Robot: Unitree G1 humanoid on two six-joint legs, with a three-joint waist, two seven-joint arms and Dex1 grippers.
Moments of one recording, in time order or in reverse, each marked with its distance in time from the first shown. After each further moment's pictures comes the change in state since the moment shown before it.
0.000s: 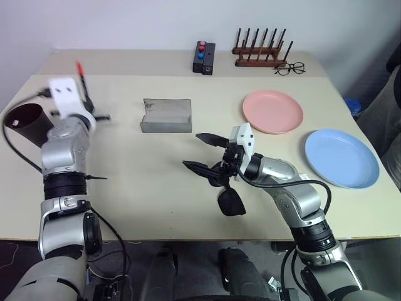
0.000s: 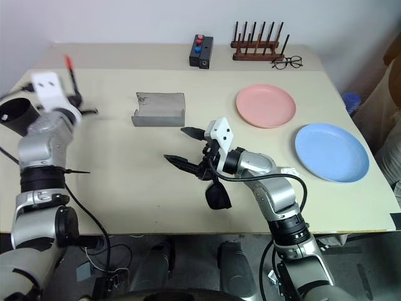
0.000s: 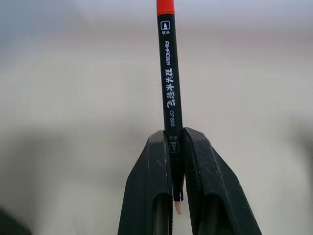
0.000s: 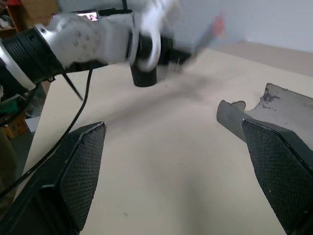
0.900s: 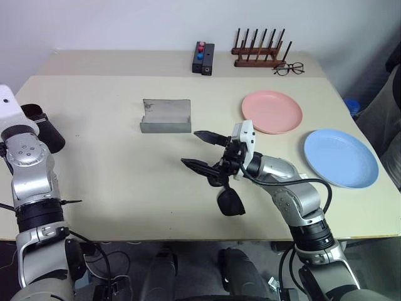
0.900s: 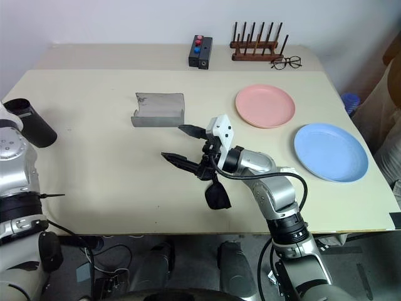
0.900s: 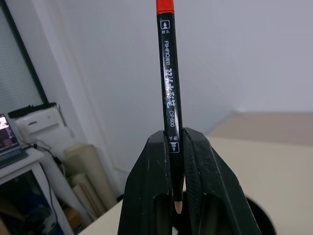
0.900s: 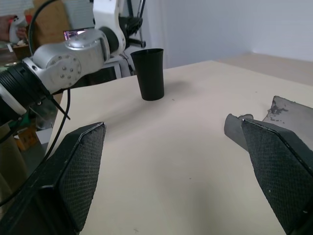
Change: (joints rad) left arm 0.239 0.081 0.088 -0.055 0.197 -0.320 0.283; right arm -0.009 0.016 -0.016 -0.003 0.054 0.007 0.016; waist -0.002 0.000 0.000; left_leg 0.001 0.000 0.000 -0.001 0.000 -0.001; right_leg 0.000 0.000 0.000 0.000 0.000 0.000
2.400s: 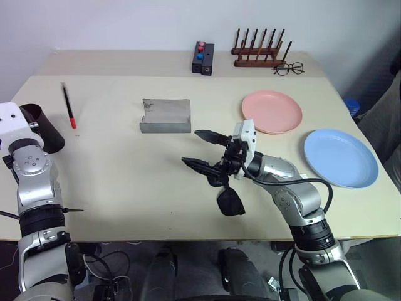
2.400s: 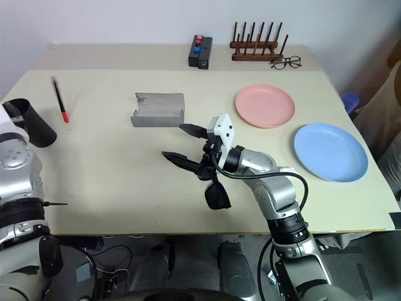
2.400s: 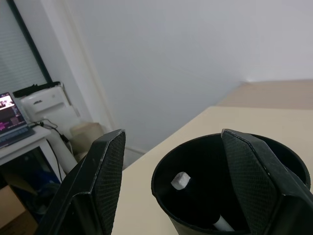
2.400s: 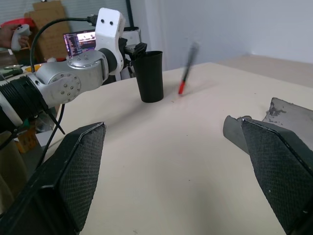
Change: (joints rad) left arm 0.033 -0.008 0.000 0.084 -0.019 -0.038 0.023; right arm 0.000 0.001 -0.005 0.000 0.007 0.000 -0.001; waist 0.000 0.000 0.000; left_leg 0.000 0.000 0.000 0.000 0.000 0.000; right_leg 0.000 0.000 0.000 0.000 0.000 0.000
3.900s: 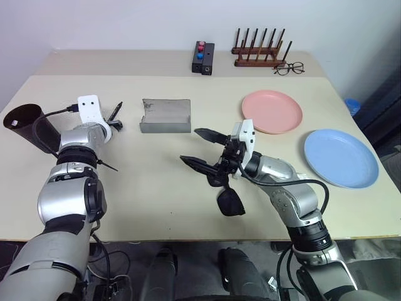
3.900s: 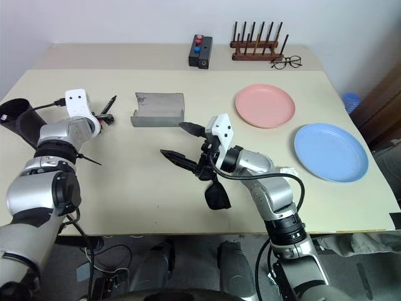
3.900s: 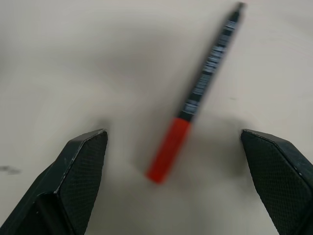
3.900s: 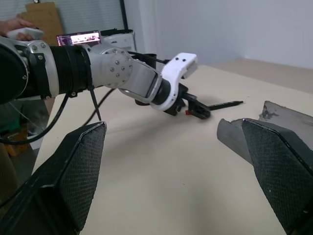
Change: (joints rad) left arm -0.586 -0.069 -0.189 0.750 -0.105 0.416 -0.382; right arm 0.005 0.020 0.010 0.001 -0.027 -0.030 -0.030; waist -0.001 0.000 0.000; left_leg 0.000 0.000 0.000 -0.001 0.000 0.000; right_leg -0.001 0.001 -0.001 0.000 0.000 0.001
